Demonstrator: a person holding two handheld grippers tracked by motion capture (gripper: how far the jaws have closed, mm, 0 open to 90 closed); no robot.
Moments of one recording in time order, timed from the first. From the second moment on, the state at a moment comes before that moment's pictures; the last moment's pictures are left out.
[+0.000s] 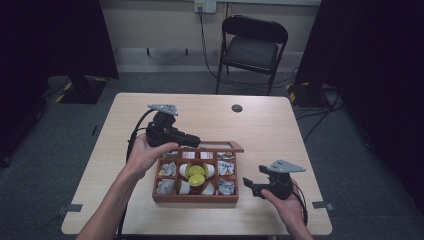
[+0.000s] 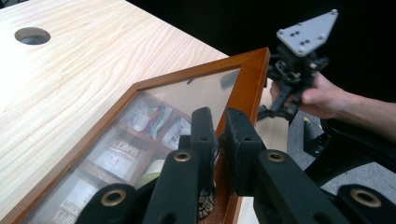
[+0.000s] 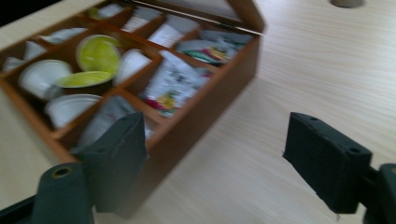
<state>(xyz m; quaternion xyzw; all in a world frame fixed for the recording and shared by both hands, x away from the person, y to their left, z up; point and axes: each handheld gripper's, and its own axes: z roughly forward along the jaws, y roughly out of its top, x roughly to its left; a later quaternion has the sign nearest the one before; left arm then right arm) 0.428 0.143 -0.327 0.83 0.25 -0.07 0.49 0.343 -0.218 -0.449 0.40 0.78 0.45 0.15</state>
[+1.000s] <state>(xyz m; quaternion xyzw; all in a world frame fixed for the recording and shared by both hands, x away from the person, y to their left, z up) 0.428 0.143 -0.327 0.83 0.24 -0.07 0.49 0.347 -0.082 -0.453 0.26 0.87 0.42 0.09</state>
